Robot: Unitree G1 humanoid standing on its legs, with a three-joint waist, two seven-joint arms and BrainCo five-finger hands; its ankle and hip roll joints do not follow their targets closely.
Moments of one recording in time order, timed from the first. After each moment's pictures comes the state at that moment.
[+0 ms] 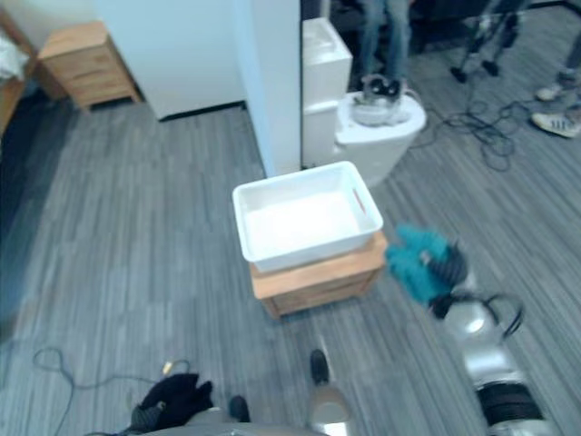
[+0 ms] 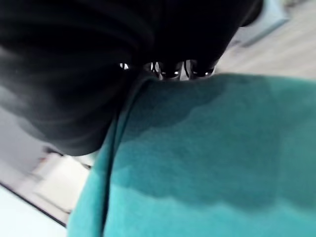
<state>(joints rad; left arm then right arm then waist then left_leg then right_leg) 0.05 0.19 -0.15 1.22 0.29 0.03 0.29 -0.06 -0.73 -0.03 0.18 -0.09 -0.03 -0.28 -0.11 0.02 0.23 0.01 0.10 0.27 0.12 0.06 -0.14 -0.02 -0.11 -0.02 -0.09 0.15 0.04</state>
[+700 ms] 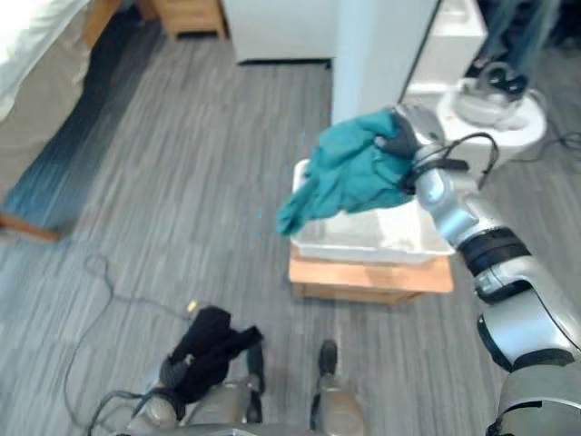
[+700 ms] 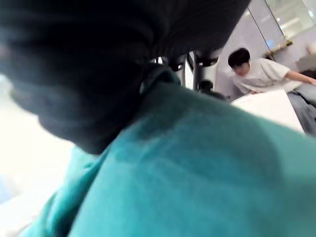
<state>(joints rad) 0.01 0.22 -0.34 0.96 0.22 -0.07 0.36 -0.95 -0.85 0.60 0.77 -0.28 -0.09 -0.30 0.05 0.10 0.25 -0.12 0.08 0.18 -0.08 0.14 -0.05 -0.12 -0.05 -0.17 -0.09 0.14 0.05</state>
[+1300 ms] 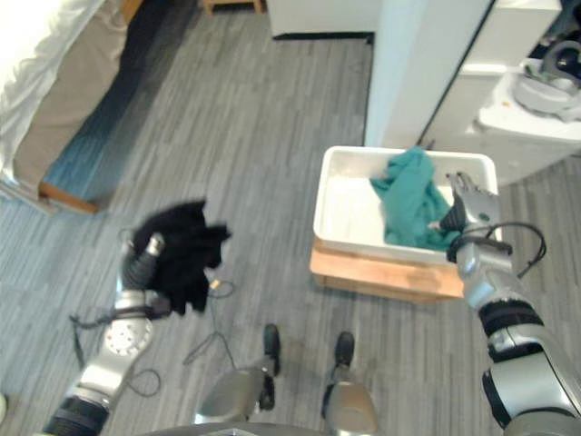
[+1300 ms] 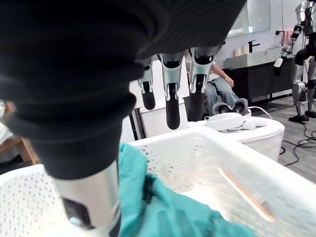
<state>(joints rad) -0.01 0.50 -0.11 0.05 0.00 -0.23 0.39 -0.26 -0.81 0.12 0.54 -0.65 0.03 -0.41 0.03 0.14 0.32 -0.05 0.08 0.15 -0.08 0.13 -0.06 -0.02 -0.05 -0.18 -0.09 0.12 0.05</state>
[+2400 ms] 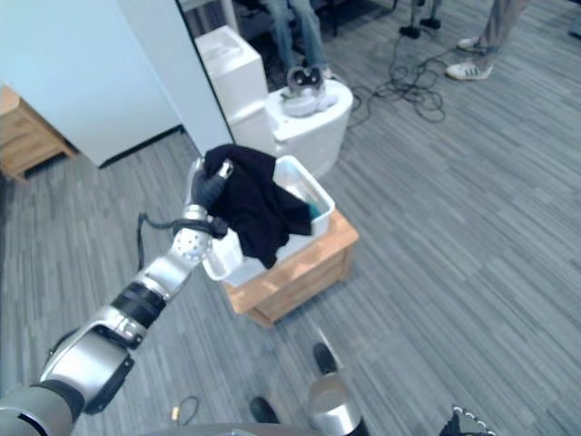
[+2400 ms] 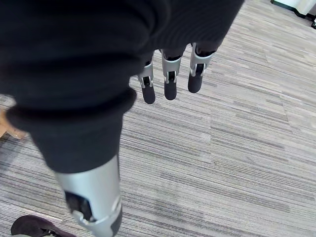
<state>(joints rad) -0.71 0.30 -0.50 0.68 0.11 -0.13 0.48 0.04 -0.44 0.24 1.27 -0.49 0.11 -0.44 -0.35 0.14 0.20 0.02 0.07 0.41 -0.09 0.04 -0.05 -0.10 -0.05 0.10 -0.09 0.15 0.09</state>
